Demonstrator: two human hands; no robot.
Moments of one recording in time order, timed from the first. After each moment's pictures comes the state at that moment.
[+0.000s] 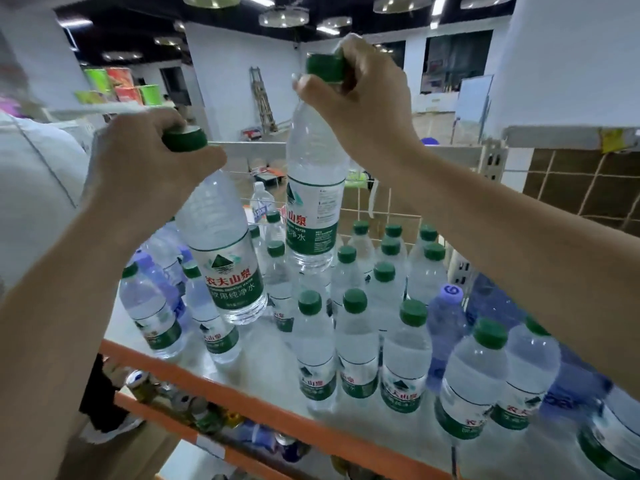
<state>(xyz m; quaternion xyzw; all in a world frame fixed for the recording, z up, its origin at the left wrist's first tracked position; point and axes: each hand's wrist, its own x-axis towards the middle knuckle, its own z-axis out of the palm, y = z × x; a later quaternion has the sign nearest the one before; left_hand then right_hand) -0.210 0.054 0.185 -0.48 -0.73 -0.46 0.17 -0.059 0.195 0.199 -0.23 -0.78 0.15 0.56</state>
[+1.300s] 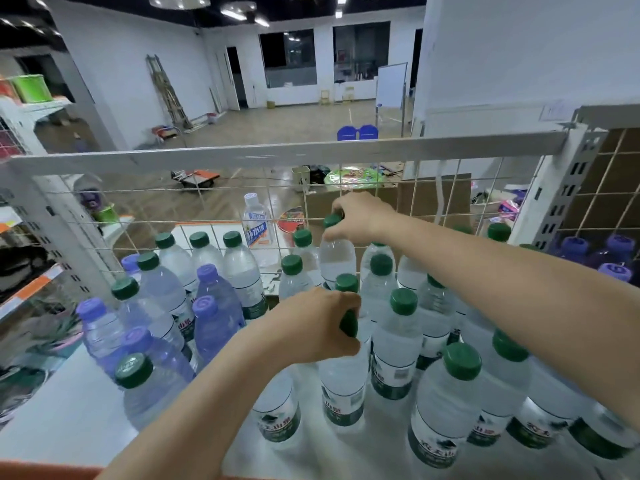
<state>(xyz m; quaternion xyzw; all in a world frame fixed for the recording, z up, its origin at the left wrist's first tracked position) -0.330 0.165 0.053 -0.81 -0.58 -0.02 -0.13 -0.224 0.313 0.083 -0.51 -0.84 0.13 0.13</state>
